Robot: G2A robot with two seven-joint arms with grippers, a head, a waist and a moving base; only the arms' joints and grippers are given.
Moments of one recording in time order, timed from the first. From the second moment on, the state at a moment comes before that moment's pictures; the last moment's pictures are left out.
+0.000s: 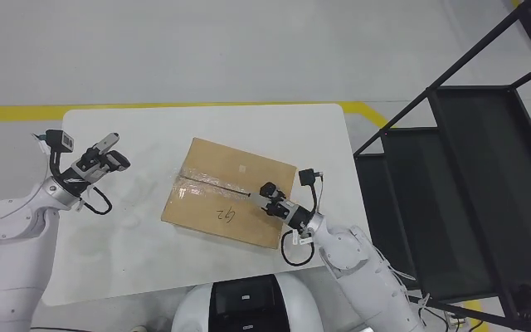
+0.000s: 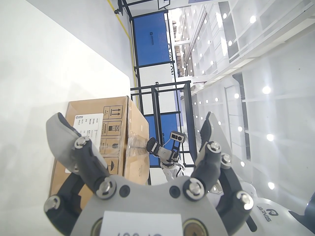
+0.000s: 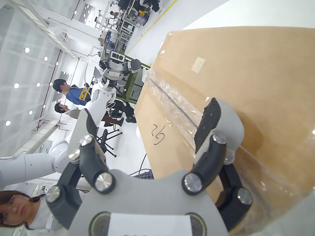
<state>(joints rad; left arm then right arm) 1.19 -0.94 -1.52 -1.28 -0.43 -0.32 -0.91 -1.57 -1.31 1.24 -1.70 -0.31 -0.41 0.39</state>
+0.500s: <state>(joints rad) 1.18 -0.94 -1.52 -1.28 -0.43 -0.33 -0.91 -1.54 -1.31 1.16 -1.68 -0.30 -0.43 0.38</state>
